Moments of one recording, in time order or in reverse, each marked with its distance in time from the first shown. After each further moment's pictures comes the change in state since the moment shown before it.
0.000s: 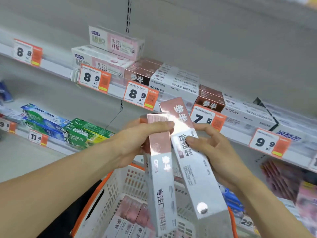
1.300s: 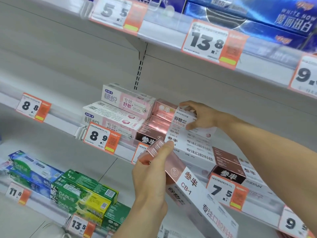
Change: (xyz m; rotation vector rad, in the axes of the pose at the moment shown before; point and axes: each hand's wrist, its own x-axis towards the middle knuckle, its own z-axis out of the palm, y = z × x) left_hand 0.057 0.054 0.003 -0.666 0.413 0.185; right_hand 0.295 -0.151 -0.028 -1.361 -0.109 -0.208
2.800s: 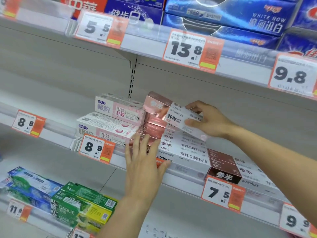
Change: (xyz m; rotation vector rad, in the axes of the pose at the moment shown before) left_hand 0.078 -0.024 -0.025 1.561 -0.042 1.026; right_hand -0.071 -0.015 -0.005 0.151 0.291 -0.030
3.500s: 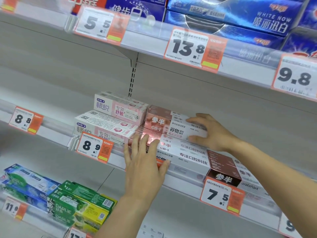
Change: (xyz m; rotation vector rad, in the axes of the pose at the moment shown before) left_hand 0.003 0.005 0.002 0.000 0.037 -0.026; right_hand -0.014 0.036 0.018 -0.123 -0.071 0.037
